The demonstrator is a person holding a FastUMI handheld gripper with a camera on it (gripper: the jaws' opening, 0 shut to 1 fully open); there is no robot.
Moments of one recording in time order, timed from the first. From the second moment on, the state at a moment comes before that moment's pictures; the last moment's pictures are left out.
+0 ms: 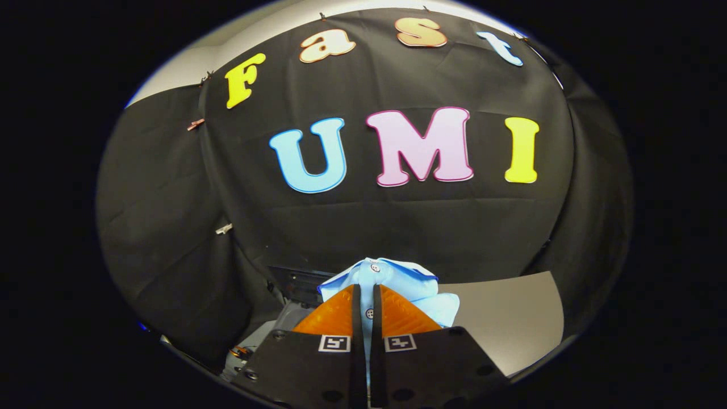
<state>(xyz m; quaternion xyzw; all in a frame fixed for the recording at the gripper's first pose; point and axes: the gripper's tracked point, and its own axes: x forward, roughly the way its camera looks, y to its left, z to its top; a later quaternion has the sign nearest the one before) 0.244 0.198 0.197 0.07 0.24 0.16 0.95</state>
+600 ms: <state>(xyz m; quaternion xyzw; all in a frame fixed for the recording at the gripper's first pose) 0.236 0.359 0.187 0.08 0.26 0.23 0.94</state>
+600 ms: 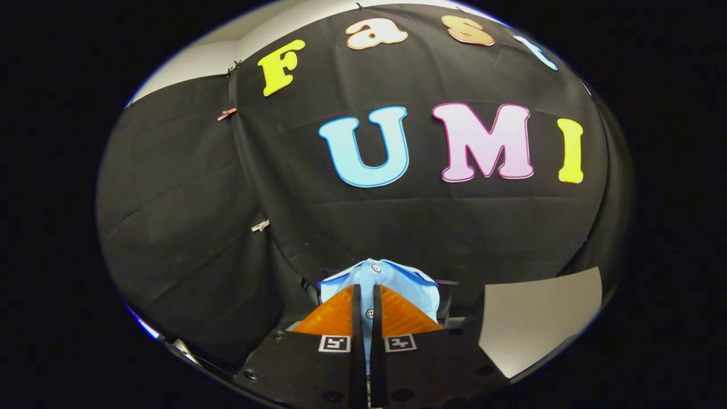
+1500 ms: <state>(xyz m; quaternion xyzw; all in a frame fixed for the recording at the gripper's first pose) 0.276 0.425 -0.072 0.07 0.35 0.17 0.92</state>
